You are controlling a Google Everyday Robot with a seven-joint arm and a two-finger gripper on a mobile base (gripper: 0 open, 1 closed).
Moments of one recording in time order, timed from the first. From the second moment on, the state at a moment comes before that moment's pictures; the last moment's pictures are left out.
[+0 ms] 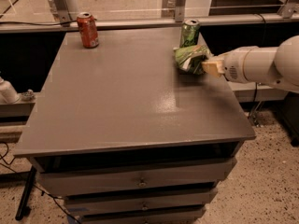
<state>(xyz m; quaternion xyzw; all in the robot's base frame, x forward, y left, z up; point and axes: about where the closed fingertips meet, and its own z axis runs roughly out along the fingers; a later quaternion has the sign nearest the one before) 0.649 -0.191 0.883 -0.29 0.80 0.09 0.51</state>
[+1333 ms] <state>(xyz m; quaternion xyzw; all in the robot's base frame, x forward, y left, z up) 0.684 -0.153 0.871 -0.36 0.80 0.11 0.47</state>
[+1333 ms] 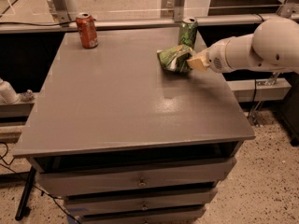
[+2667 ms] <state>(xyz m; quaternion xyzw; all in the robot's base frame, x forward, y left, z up) 0.668 -0.134 0.862 -0.36 0.80 0.14 0.46</state>
